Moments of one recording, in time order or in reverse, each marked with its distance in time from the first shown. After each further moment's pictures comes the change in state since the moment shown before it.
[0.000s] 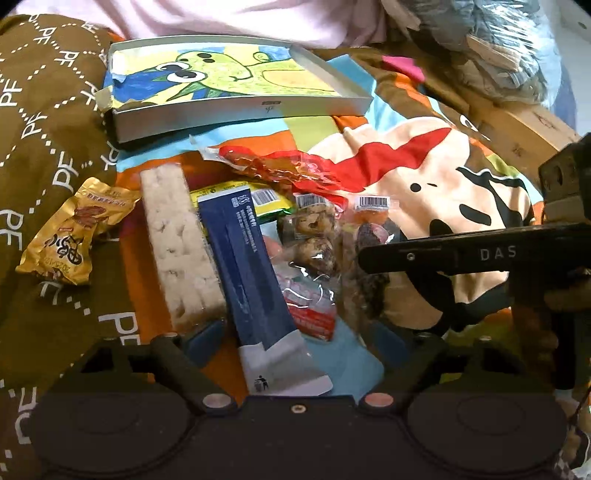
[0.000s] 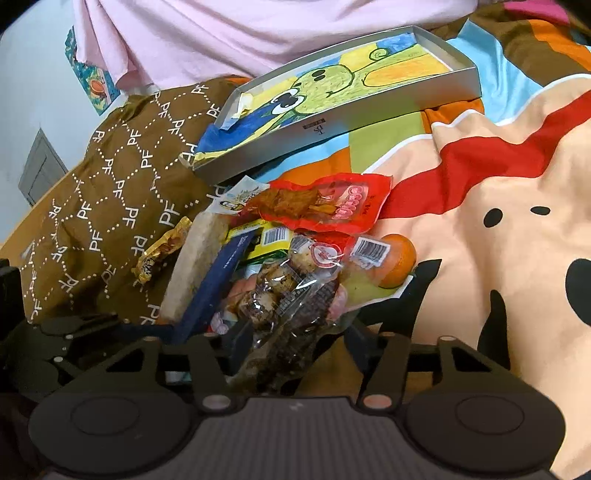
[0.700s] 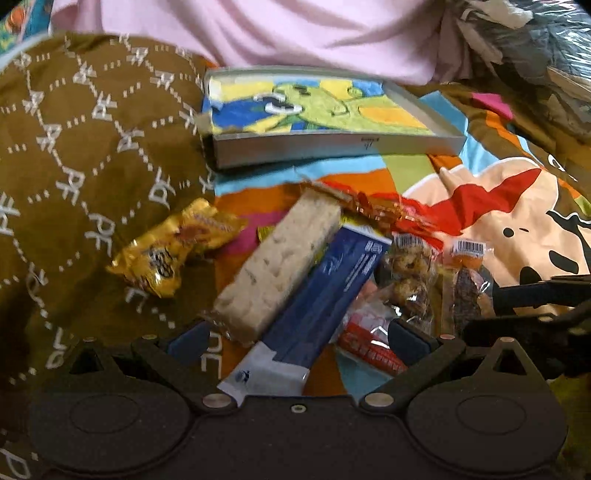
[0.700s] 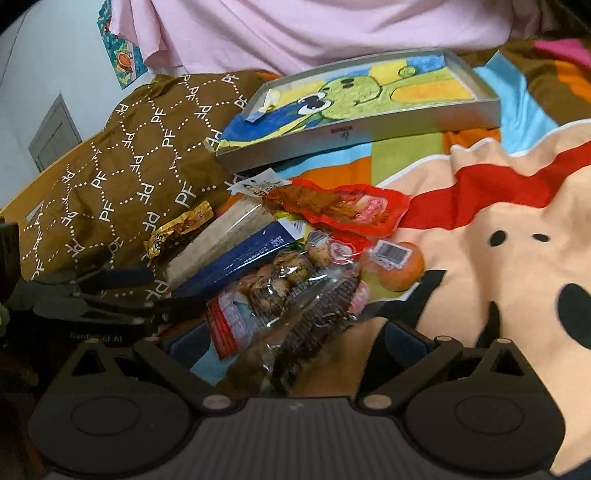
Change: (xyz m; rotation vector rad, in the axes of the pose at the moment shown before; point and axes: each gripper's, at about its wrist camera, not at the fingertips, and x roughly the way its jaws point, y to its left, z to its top) left arm -0.001 0.007 0.002 -0.099 -0.110 0.304; right arm -0.002 0.015 -0.005 -0.124 0.010 -0.017
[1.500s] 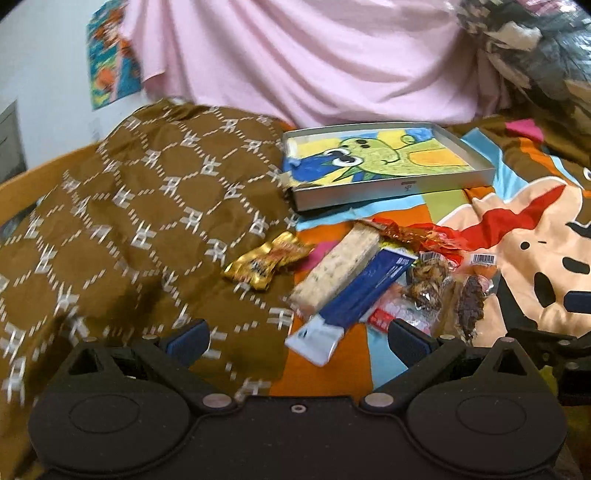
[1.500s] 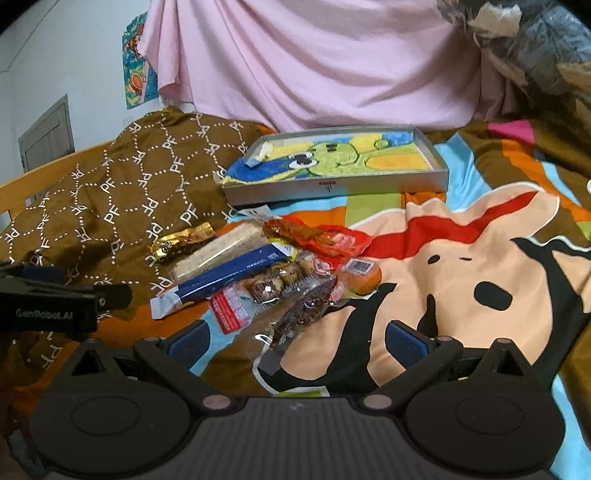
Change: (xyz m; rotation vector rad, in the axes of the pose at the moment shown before) left arm -0.101 -0.049 -0.032 0.033 -0.163 0.340; right arm -0.071 0.039 -0.054 -0.113 -0.208 -0.171
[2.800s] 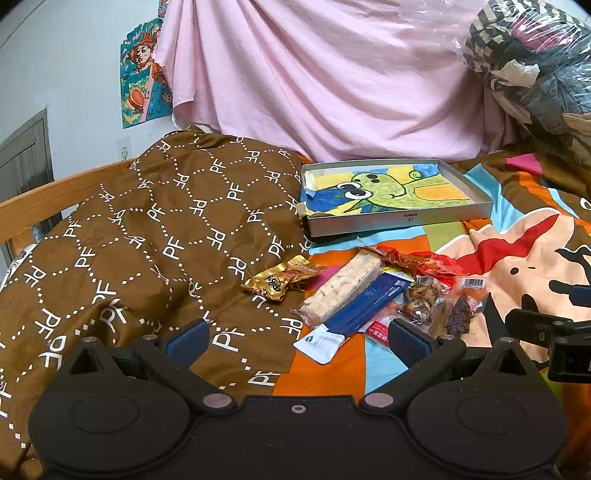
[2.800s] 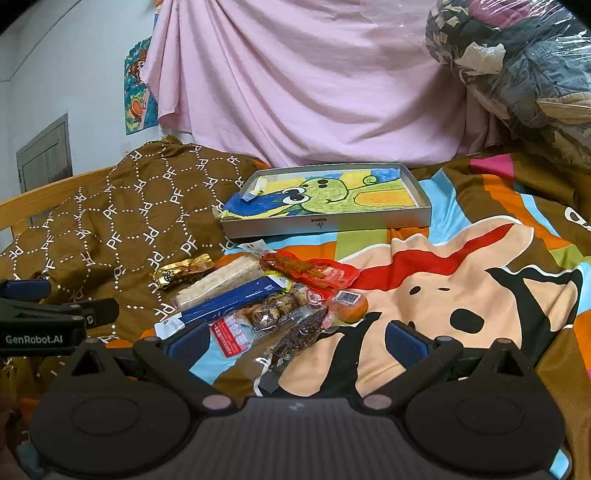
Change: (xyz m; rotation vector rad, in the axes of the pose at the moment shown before) left arm -0.054 -0.003 -0.015 -0.072 -0.109 0.058; right arm -0.036 0.013 -0.001 -0.032 -0.126 -0.056
